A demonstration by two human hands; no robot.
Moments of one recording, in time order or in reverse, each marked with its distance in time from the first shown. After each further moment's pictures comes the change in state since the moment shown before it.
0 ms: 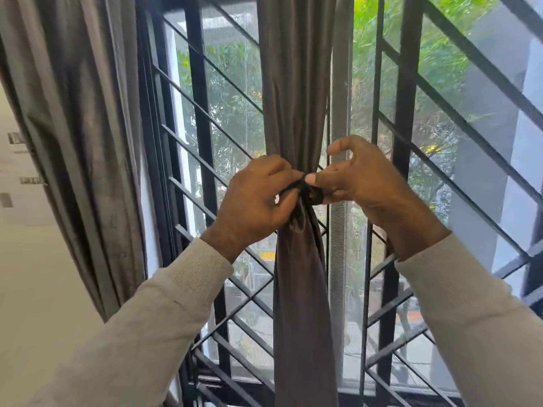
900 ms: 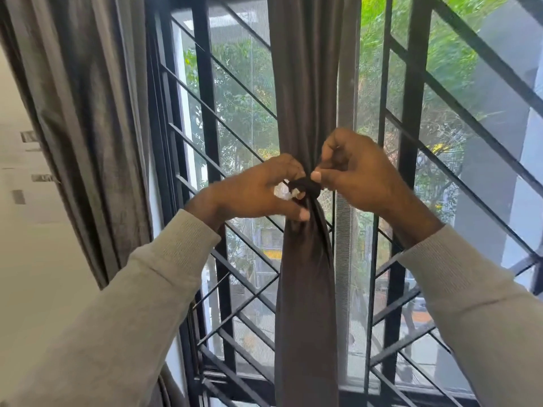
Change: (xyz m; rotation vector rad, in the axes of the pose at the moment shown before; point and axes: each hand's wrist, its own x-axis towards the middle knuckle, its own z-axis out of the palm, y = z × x) left_hand 0.028 -0.018 -0.036 -0.458 -0.686 -0.236; right_hand 0.015 0.007 0.002 -0.460 -0.029 -0.387
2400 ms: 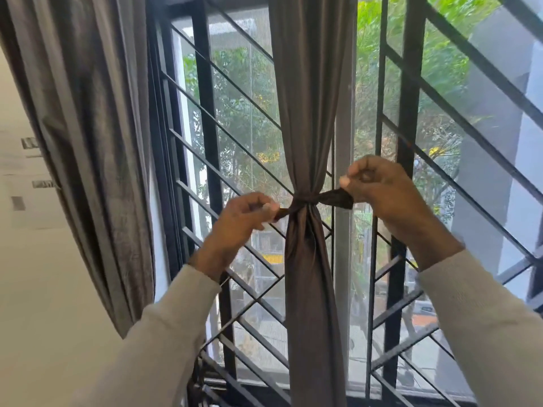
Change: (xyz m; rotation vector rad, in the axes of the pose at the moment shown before) left_hand -0.036 -0.050 0.062 -0.619 0.484 -0.253; right_hand -0.026 0.038 -0.012 0.313 0.118 0.240
